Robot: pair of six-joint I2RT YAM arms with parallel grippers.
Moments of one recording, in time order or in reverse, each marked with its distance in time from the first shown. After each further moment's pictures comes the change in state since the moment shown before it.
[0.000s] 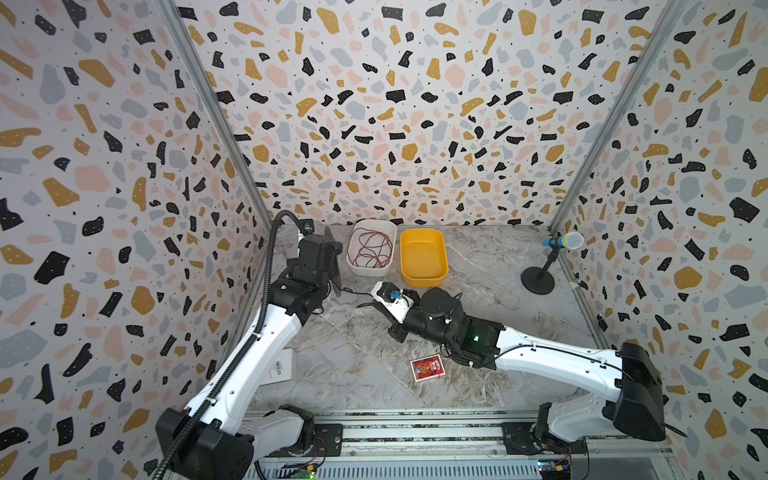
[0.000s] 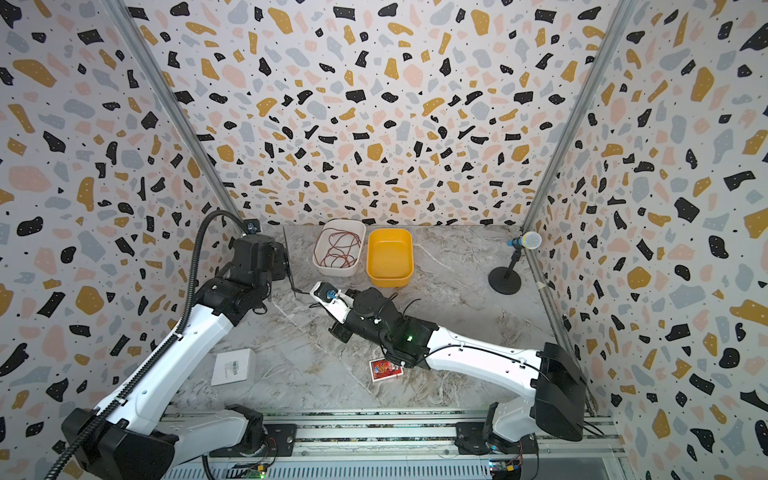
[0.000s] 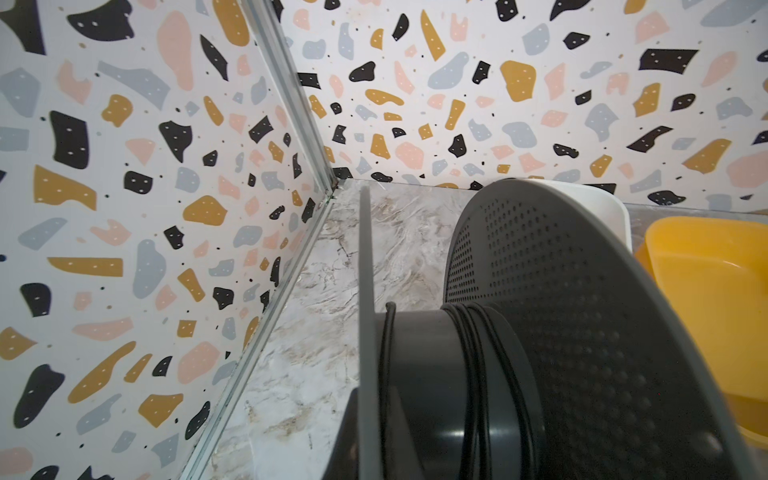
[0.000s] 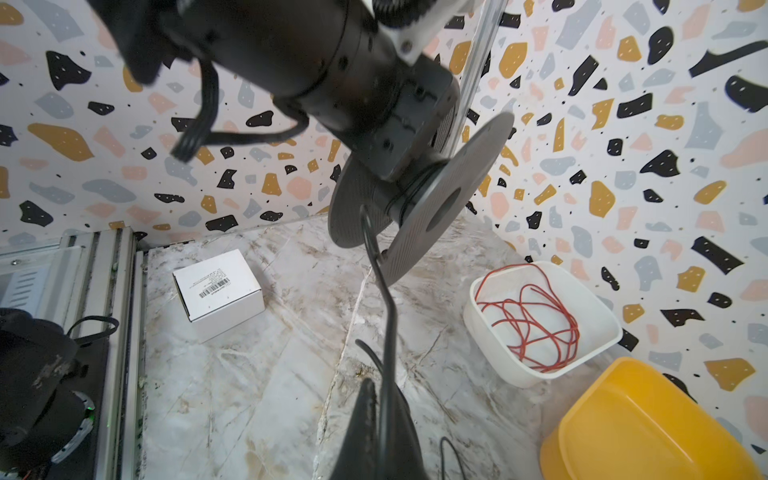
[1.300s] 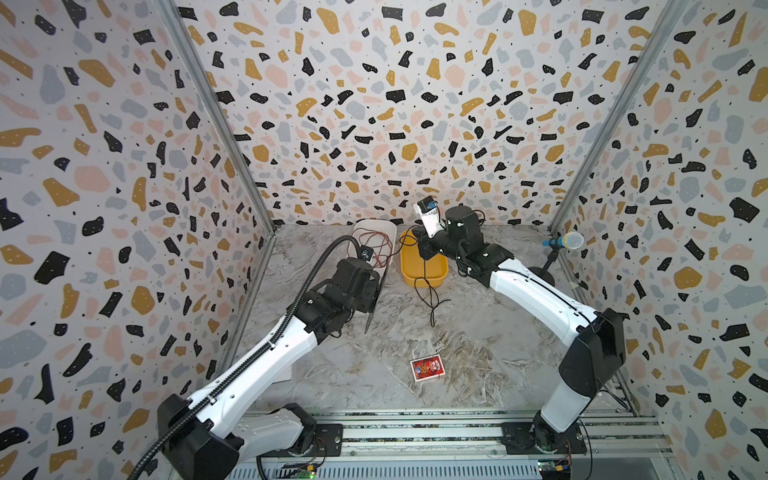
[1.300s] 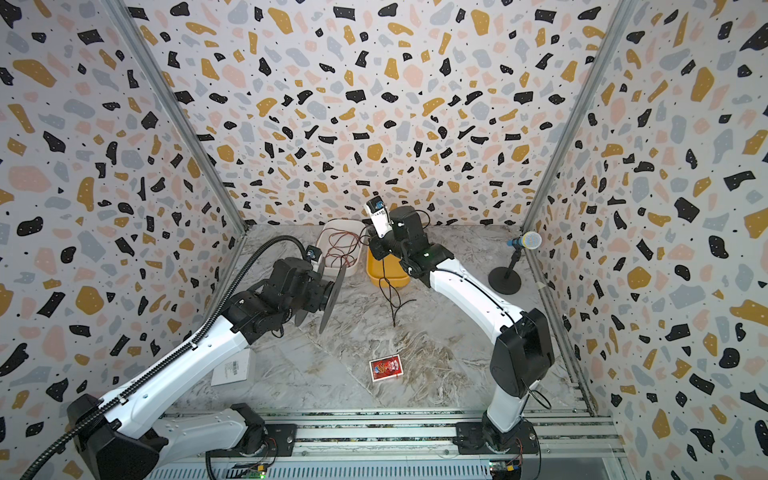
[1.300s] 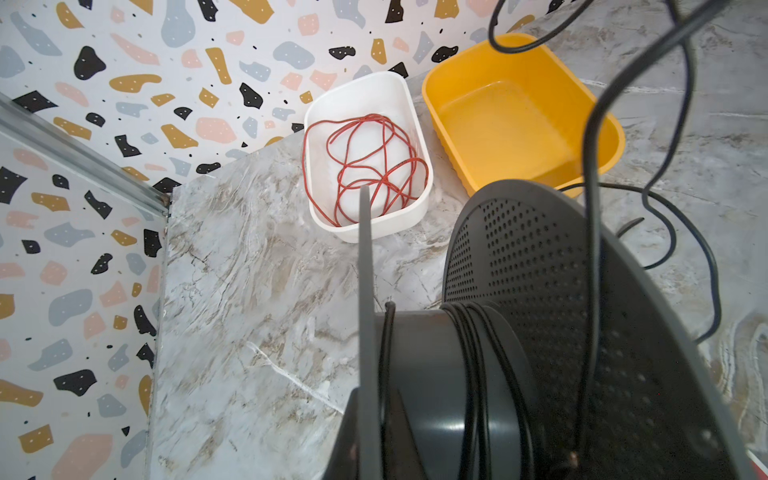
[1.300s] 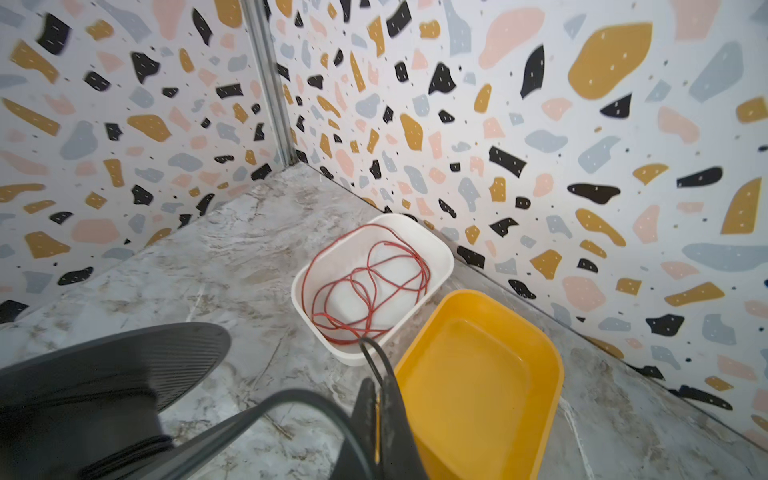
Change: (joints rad) left arm -0.280 -0.031 -0.078 -0.091 0.225 0.180; right arm -0.514 0.331 0.471 -0.294 -0.187 0.112
